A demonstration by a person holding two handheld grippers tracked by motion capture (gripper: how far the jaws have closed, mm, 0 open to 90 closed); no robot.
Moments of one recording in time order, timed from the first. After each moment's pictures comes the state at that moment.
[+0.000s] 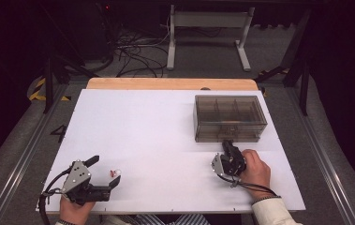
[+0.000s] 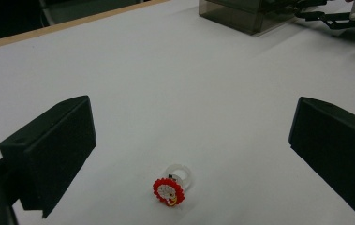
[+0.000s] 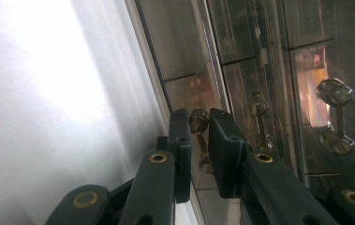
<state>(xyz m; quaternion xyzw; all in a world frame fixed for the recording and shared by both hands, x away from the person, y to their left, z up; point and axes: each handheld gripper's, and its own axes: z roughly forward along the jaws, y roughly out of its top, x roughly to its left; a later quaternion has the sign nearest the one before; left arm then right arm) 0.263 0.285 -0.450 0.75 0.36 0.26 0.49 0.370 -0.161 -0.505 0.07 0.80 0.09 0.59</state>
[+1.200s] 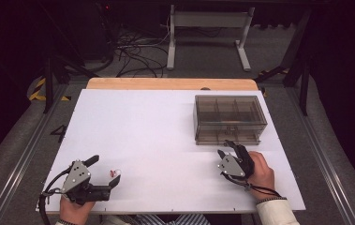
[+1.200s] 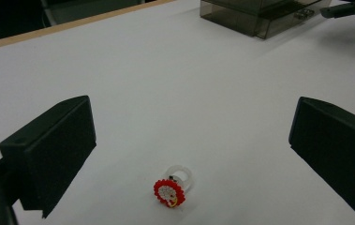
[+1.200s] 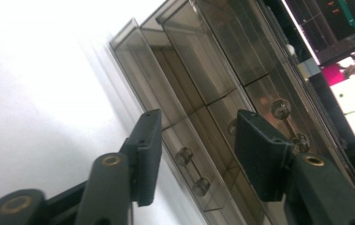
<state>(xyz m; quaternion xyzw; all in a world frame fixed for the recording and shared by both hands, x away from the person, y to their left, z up) 0.262 0.285 -0.449 0.75 0.37 0.26 0.49 0.345 -0.174 -0.463 0.13 0.82 0.26 0.50</state>
